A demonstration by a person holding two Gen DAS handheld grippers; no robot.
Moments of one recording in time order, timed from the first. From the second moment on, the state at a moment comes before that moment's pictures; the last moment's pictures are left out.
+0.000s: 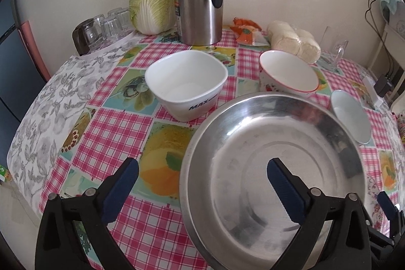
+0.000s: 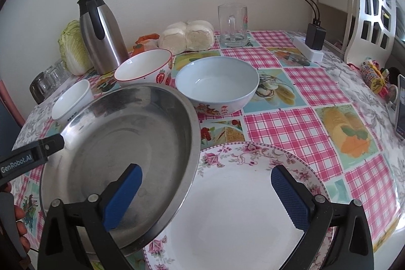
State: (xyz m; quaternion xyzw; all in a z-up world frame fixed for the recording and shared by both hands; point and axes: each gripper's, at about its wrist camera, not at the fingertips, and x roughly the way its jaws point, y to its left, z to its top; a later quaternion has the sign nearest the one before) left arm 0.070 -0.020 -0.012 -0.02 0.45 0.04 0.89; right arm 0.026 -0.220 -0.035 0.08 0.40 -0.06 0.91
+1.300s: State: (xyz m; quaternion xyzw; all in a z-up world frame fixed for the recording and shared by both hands) left arm -0.027 -0.146 0.018 -0.03 0.45 -0.12 0.88; right arm -0.050 -0.344 -0.021 0.24 0.38 -0.12 0.89
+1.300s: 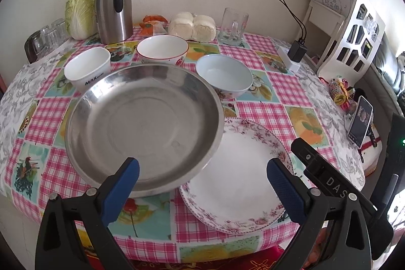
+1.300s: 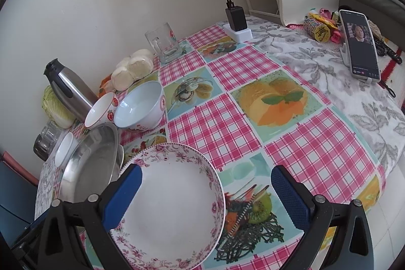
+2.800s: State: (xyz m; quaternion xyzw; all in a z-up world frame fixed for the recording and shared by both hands) left arm -0.009 -0.153 -0.070 -0.10 0.58 -0.09 0.80; right arm -0.031 -0.353 -0.073 0.29 0.44 -0.10 0.84
